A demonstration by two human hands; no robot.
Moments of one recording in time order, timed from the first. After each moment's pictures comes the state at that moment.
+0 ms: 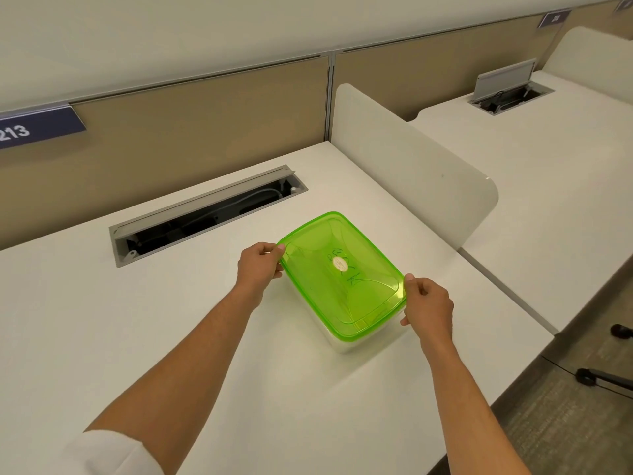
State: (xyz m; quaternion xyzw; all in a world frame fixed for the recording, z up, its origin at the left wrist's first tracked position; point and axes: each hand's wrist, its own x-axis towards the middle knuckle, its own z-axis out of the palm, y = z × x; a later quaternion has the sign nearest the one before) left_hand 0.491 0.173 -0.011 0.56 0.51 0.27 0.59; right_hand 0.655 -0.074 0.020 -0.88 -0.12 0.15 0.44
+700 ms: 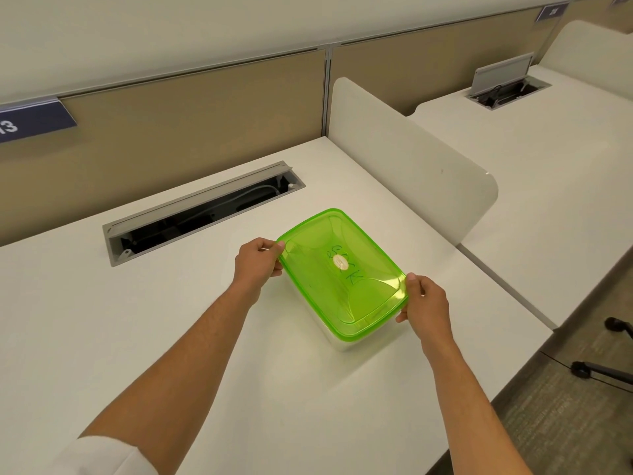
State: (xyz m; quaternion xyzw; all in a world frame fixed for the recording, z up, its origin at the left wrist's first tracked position) left_hand 0.491 0.173 -0.006 0.58 0.50 0.26 0.59; right_hand 0.656 -0.077 0.011 -0.84 -0.15 0.18 0.49
